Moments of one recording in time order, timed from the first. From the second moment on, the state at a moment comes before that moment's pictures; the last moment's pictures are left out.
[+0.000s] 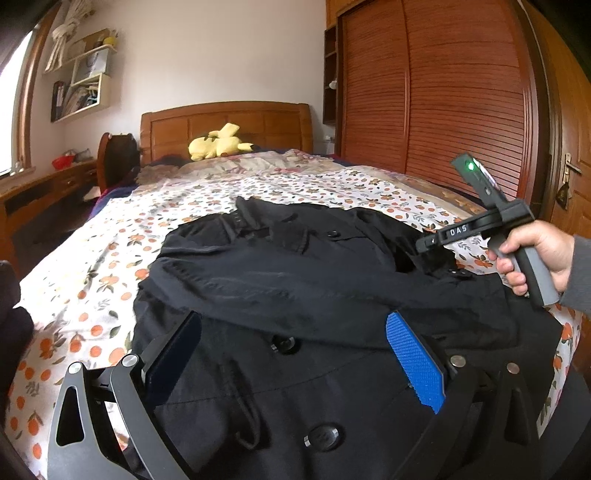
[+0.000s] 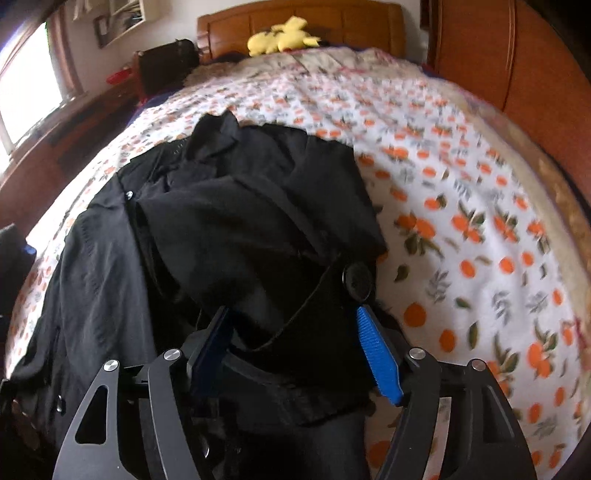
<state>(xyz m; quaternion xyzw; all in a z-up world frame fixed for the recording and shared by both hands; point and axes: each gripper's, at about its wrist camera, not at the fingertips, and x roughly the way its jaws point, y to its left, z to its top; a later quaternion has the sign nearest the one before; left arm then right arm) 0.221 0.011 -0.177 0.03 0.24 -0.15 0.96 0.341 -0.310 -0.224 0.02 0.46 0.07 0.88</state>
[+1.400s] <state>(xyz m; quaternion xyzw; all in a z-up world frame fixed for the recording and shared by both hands) 0.192 0.064 -0.158 0.02 0.23 -0.12 0.97 0.242 -0.130 -0.108 -0.16 0.31 0.19 0.92</state>
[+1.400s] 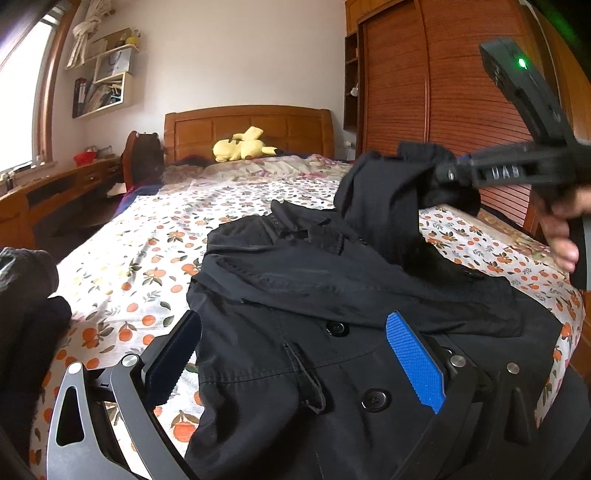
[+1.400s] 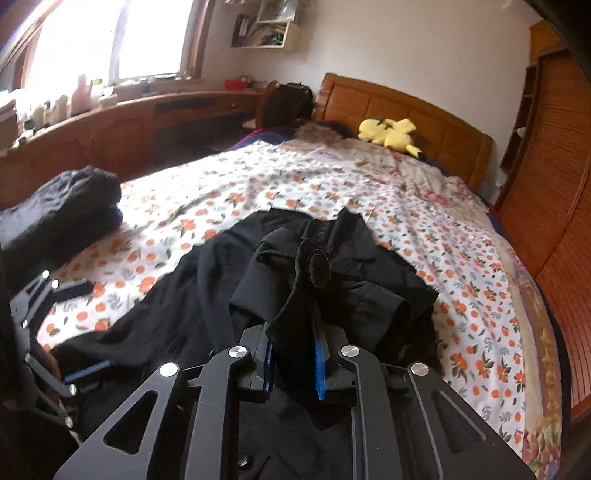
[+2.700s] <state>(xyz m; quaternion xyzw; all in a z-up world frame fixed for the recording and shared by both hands) 0.209 -0.030 -0.176 0.07 0.26 -0.17 0.95 0.219 -0.266 -0.226 -0.07 0.38 0.11 0.92</state>
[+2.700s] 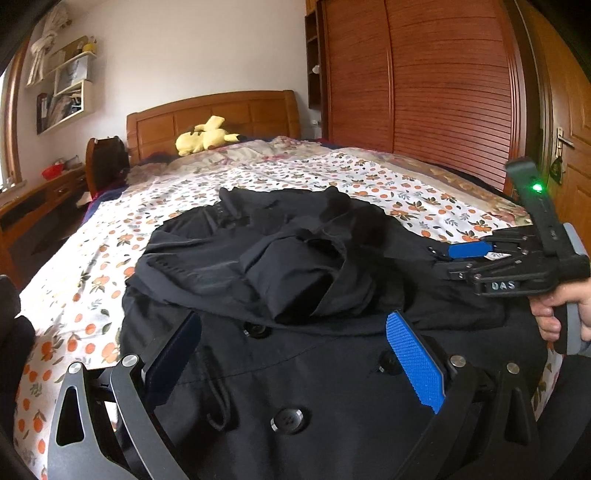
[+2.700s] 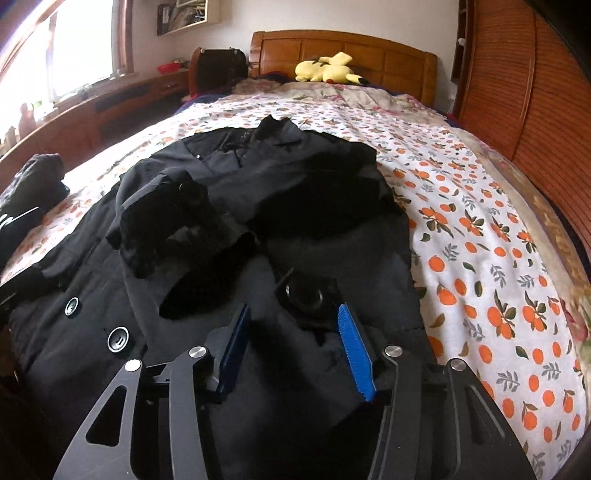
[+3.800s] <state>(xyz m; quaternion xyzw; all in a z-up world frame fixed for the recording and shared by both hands) 0.320 -0.177 -0.213 0.19 0.42 -0.11 0.88 0.161 -0.344 -0.198 -0.01 0.32 0.16 0.93</state>
